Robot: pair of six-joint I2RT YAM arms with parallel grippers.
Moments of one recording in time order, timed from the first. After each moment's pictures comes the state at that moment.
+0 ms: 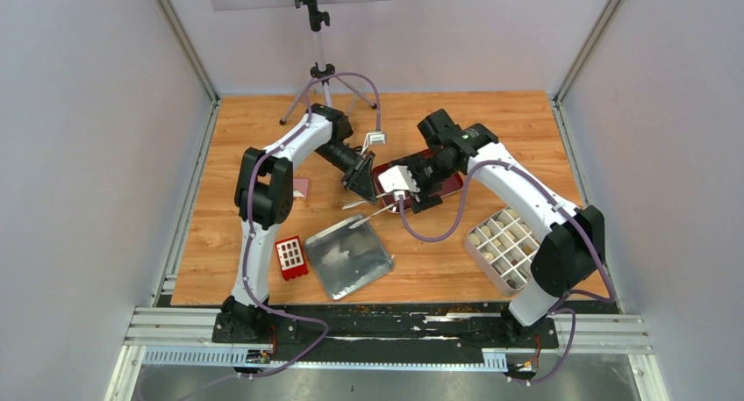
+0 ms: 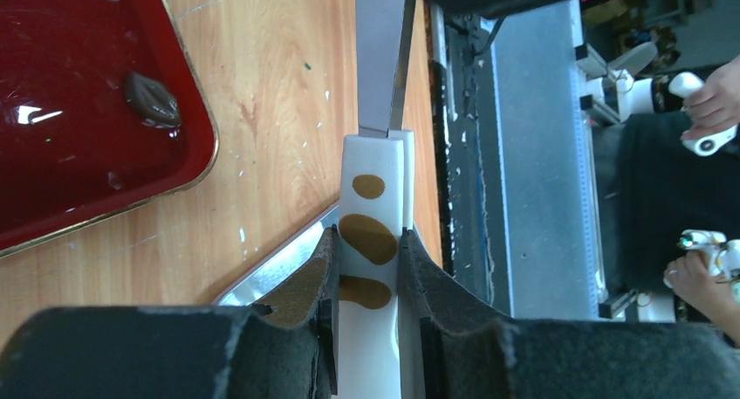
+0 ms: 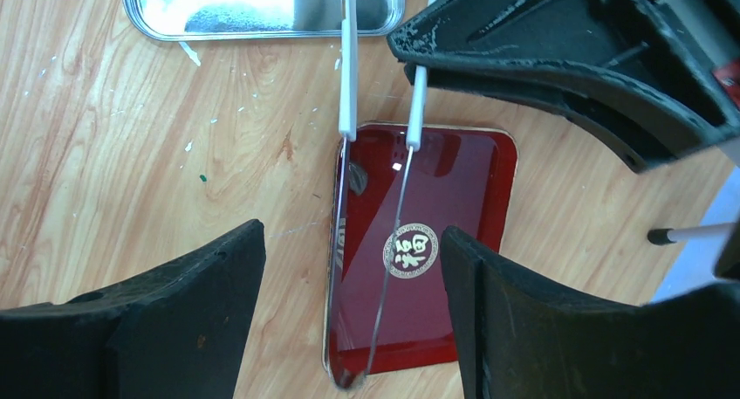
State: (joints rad) left arm -0.40 2.26 1.93 -1.52 1.18 1.00; right arm 0.55 1.62 1.53 -1.09 -0.56 -1.48
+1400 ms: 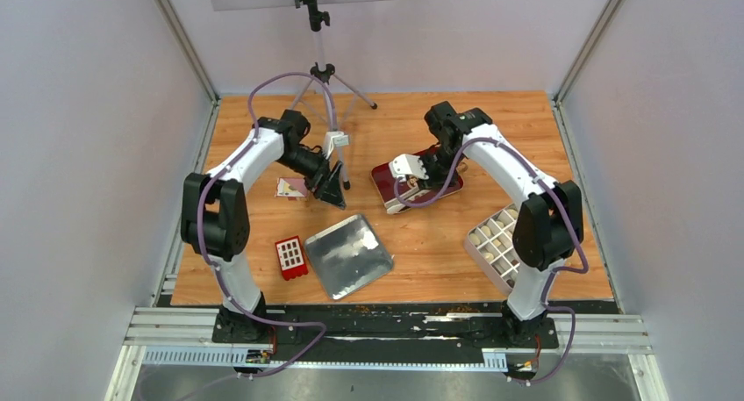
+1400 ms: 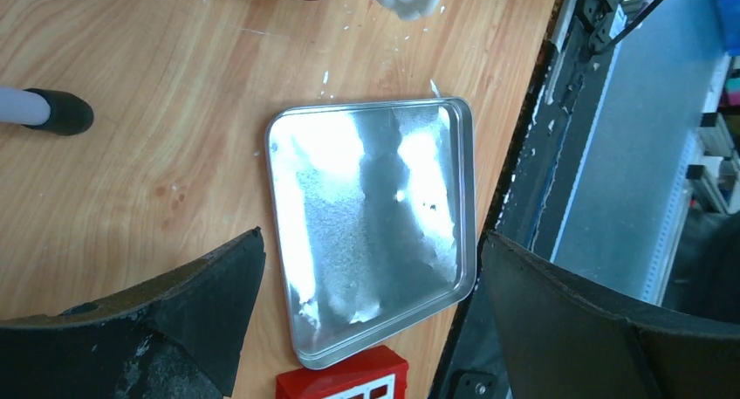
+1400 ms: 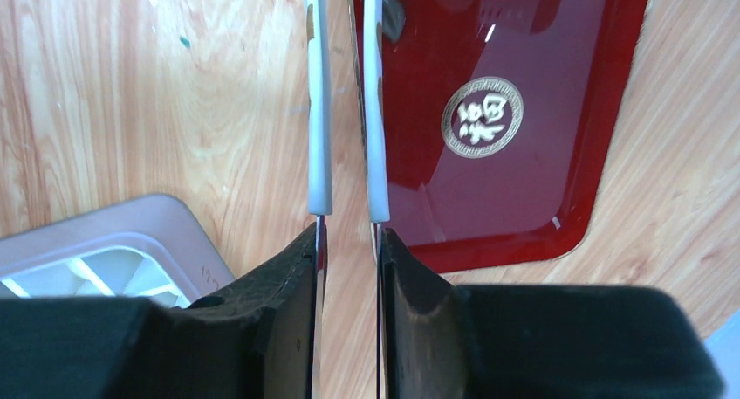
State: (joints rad) left arm -0.24 1.86 1.50 -1.13 0.93 0.64; right arm 0.46 1.81 1.65 -1.22 -0.35 -1.43
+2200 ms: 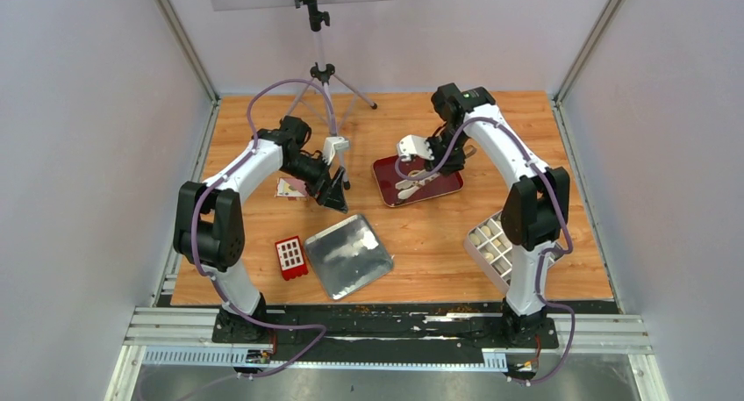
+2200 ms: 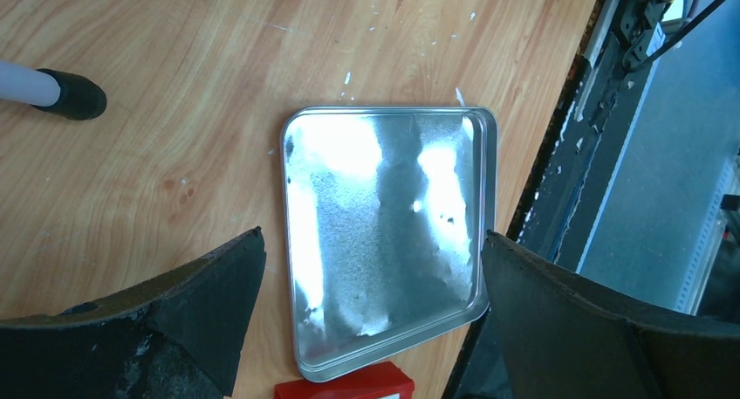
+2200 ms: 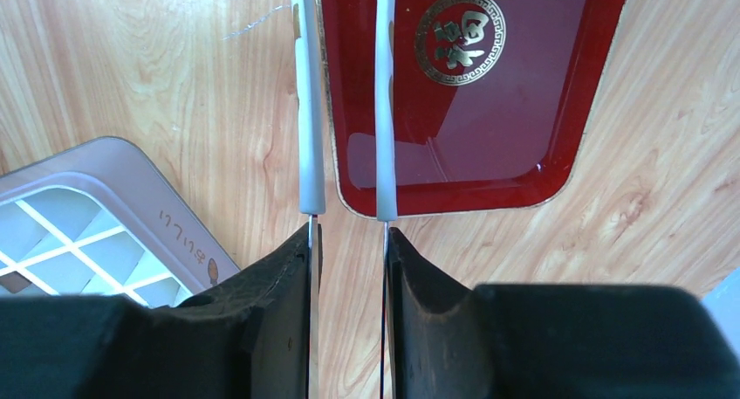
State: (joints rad) left arm -0.26 1.74 1.32 -0.91 0.86 0.50; right arm 0.38 2.00 1.92 -1.38 -0.25 -1.44
